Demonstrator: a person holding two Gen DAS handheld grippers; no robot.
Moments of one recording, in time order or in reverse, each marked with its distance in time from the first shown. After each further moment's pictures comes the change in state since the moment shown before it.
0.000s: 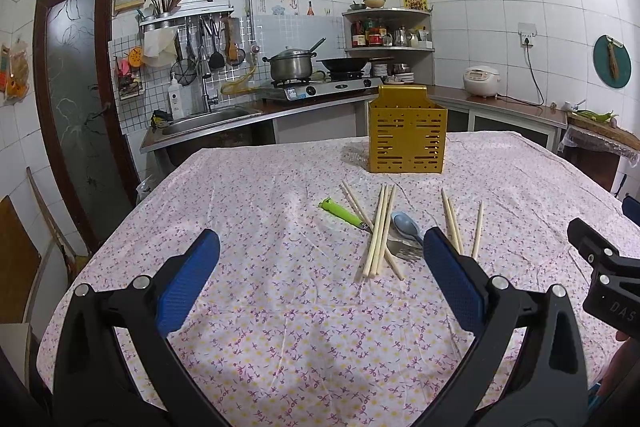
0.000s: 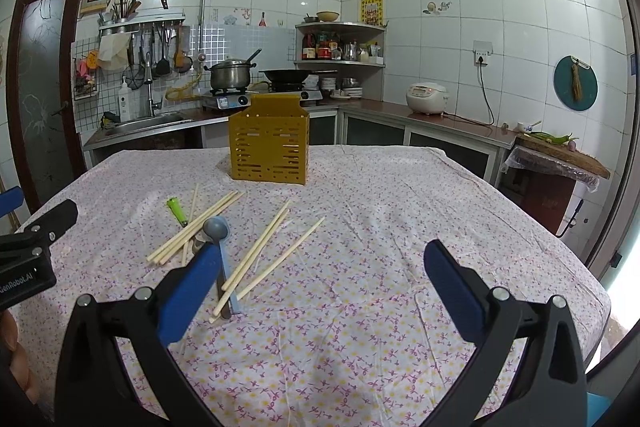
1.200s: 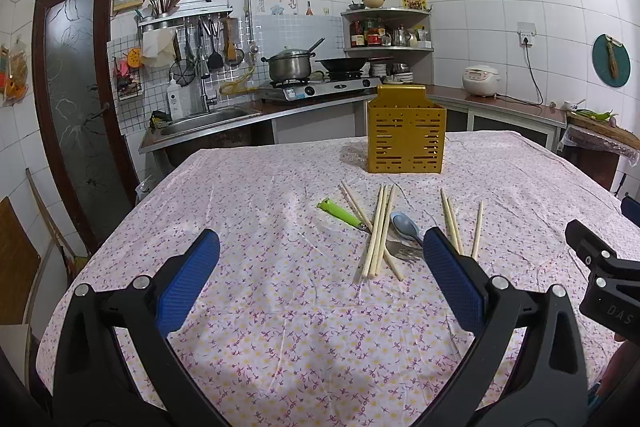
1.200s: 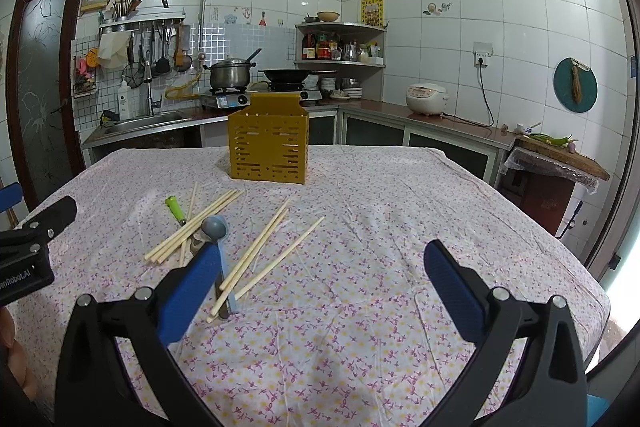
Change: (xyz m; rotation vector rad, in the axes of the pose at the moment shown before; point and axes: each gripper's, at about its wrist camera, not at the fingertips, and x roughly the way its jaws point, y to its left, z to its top) left arm 0.003 -0.004 -0.004 0.008 -0.001 0.000; right arm 0.002 0.002 -0.002 -0.002 0.001 -0.005
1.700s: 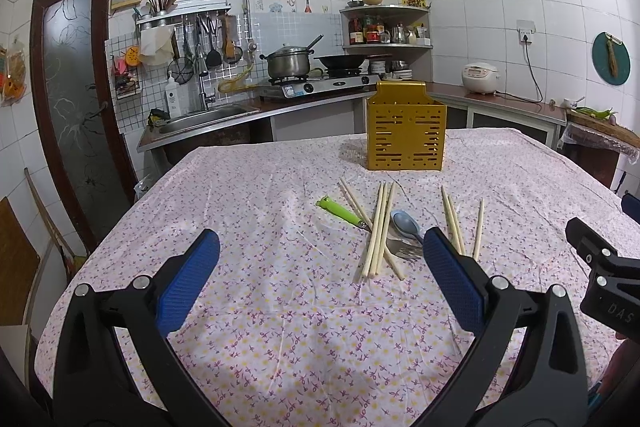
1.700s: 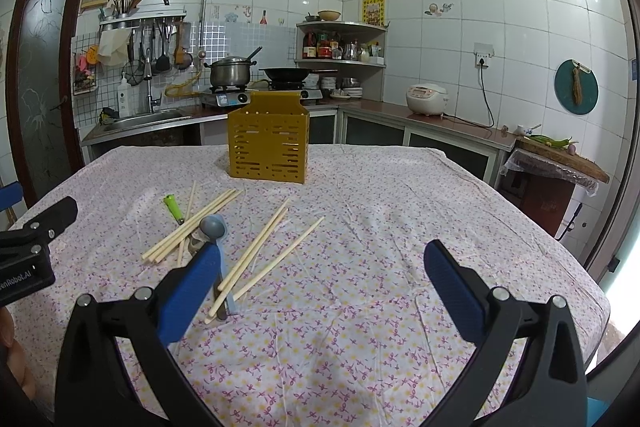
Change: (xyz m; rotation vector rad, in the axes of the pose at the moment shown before) left arm 0.005 0.000 0.003 0.001 0.011 -0.005; right arm 0.001 0.003 0.000 -0.013 0.000 -0.004
